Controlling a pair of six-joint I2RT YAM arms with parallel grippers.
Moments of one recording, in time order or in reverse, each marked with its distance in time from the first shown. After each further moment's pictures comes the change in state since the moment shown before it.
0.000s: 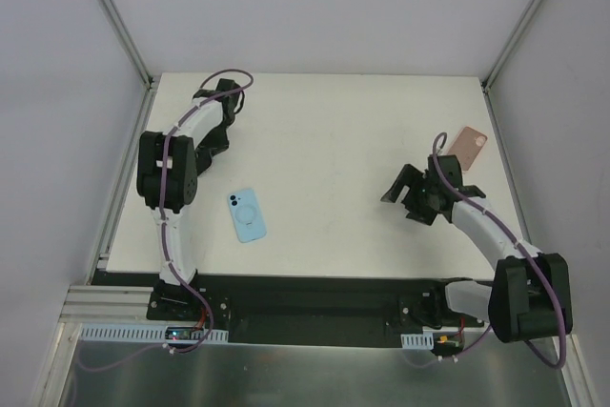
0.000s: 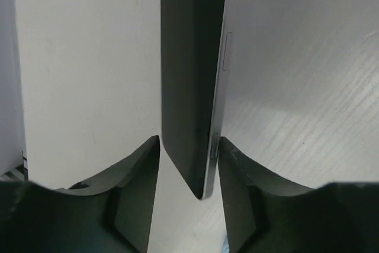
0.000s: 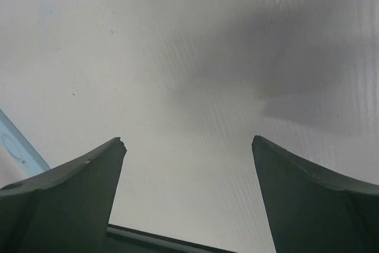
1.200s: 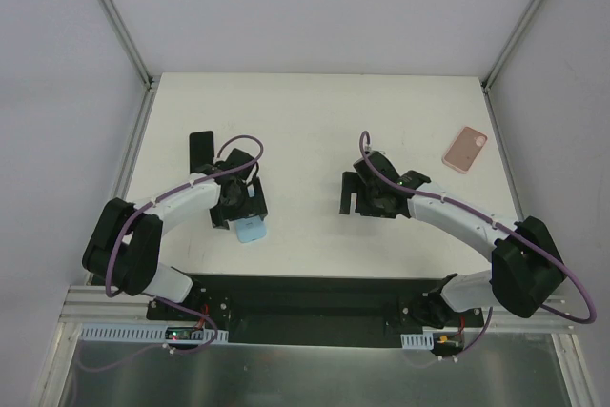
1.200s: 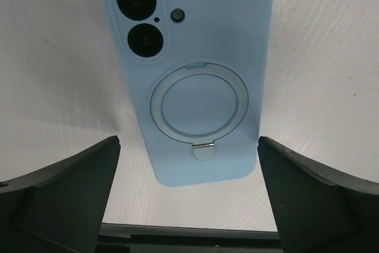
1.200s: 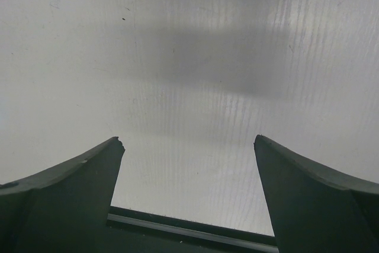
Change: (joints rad) left arm -0.272 -0.642 -0.864 0.287 0.513 -0.286; right arm 0.574 0.143 0.229 -0.196 0.344 0.035
